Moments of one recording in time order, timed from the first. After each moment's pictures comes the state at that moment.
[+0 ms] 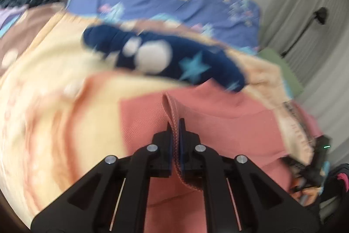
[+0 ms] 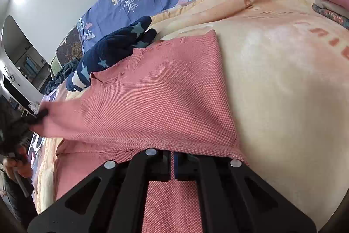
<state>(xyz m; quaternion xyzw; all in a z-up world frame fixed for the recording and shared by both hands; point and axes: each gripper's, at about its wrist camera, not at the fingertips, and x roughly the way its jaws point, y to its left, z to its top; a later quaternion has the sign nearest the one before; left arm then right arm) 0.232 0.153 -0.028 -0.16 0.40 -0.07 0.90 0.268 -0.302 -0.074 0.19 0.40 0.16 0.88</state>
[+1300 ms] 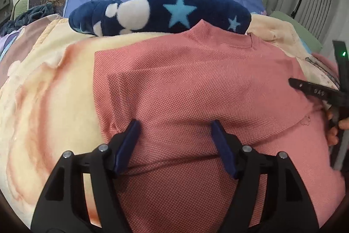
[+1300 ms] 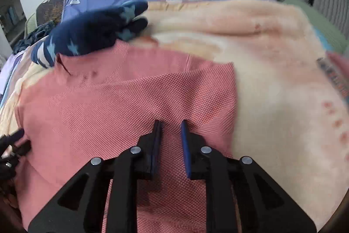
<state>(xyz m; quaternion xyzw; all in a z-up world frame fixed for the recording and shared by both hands) 0.206 0.079 -0.079 -0.02 0.41 -0.05 0.91 0.330 -0.261 -0.073 0.05 0.42 0.11 0.90</state>
